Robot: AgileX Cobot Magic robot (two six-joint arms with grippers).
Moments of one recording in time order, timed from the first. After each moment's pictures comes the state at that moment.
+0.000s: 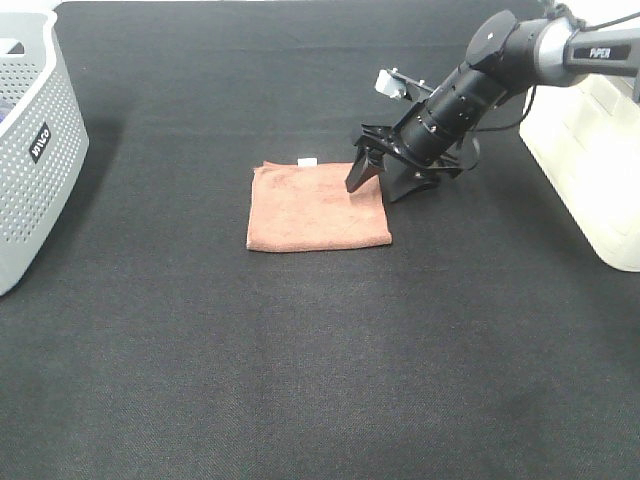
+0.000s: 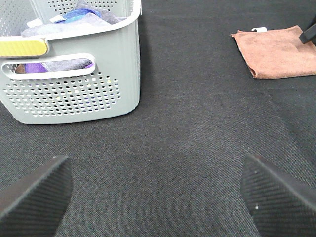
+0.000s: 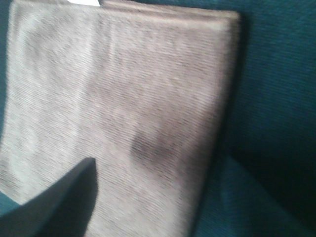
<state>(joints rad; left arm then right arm) -0.01 0.00 -0.50 -0.08 1.06 0.05 0.22 2.51 -1.99 0.66 0.93 -0.34</state>
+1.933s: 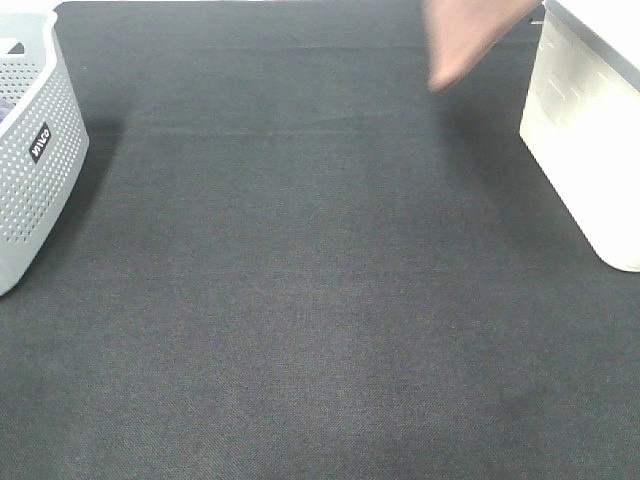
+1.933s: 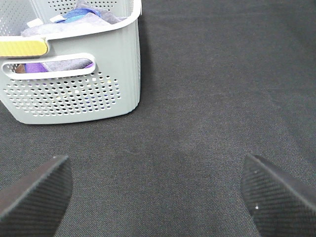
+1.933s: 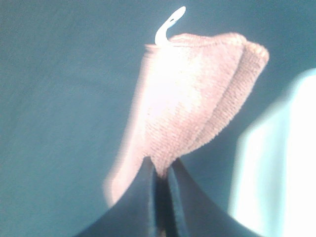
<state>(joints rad) -0.01 0.00 -0.50 -0.08 1.06 0.05 0.17 2.07 -2.42 0.06 1.22 -0.11</state>
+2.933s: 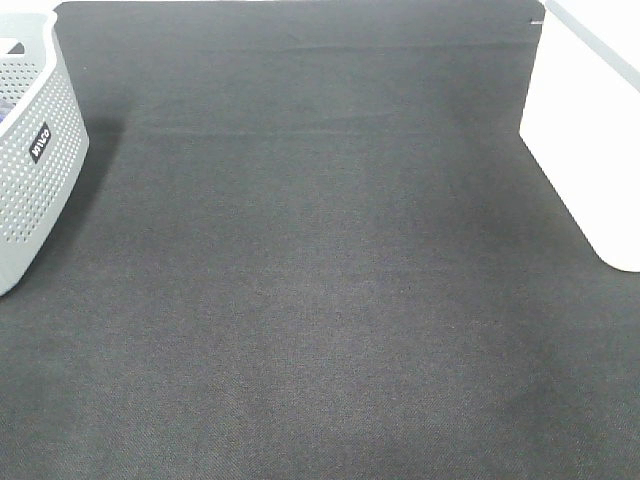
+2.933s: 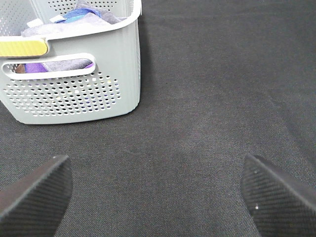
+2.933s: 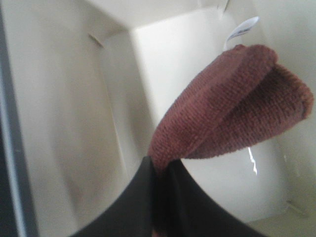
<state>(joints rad) -0.01 0.00 -0.50 -0.08 1.06 0.05 -0.24 2.08 -2.13 0.13 1.20 -0.03</state>
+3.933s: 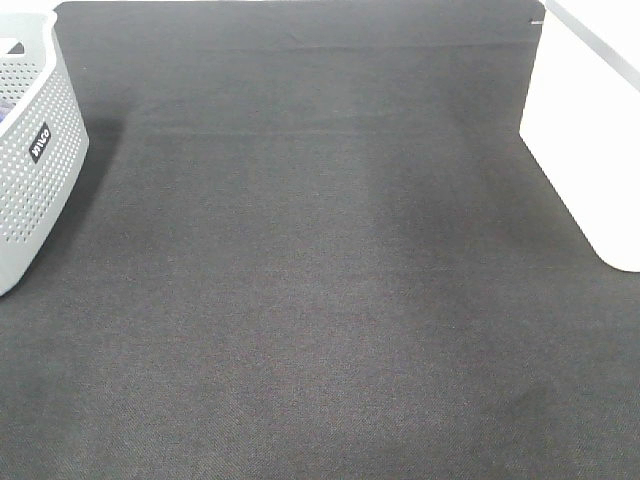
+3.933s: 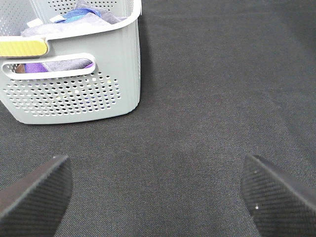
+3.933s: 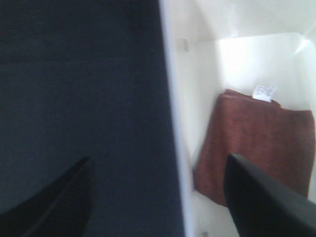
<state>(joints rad) -0.01 0.00 -0.50 -0.08 1.06 0.05 -0.01 1.97 -2.12 0.12 1.21 -0.01</state>
